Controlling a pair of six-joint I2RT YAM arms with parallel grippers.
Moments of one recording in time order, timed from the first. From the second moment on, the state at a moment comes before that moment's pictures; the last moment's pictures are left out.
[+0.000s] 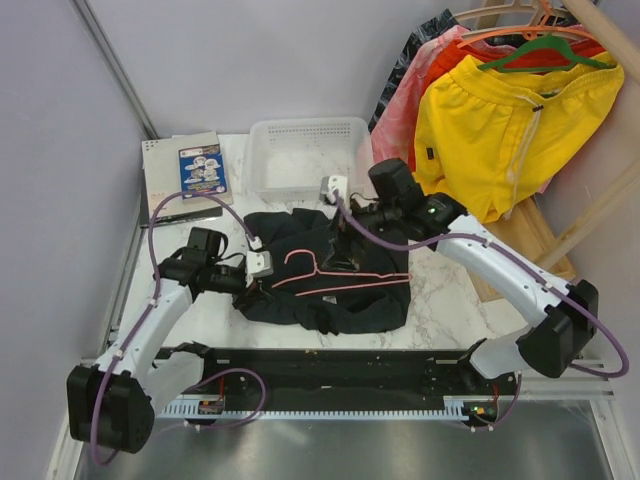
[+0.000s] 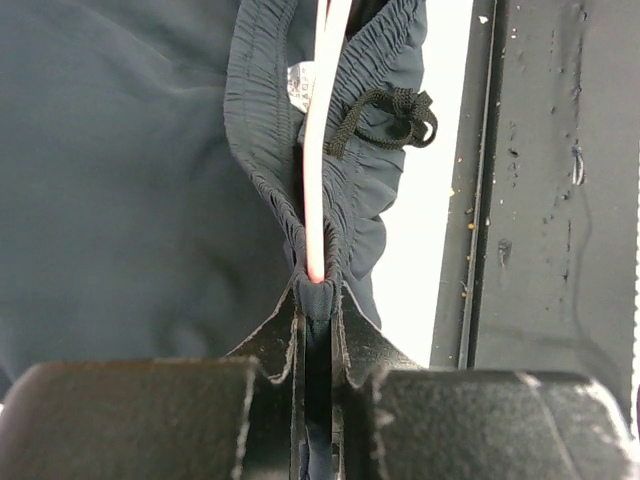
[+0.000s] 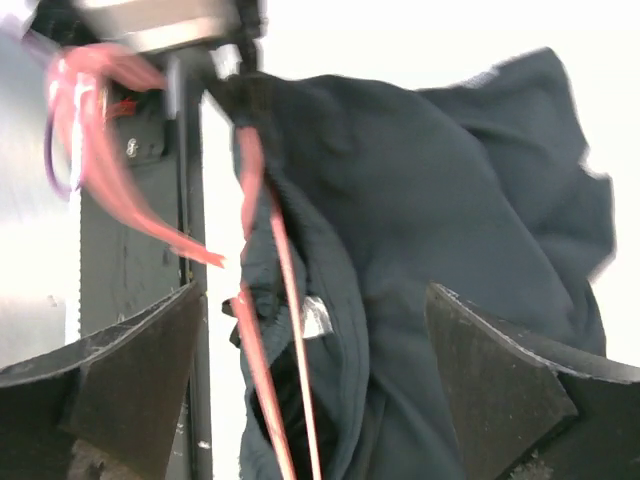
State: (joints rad) left arm -0.19 1.01 0.67 -0.80 0.95 0.96; right arm 0.72 1.45 1.37 -0.60 -0.69 -0.36
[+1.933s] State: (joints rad) left arm -0.12 0.98 0.68 -0.83 0.91 1.08; right arm 0.43 1.41 1.06 -0.89 -0.18 -0.30
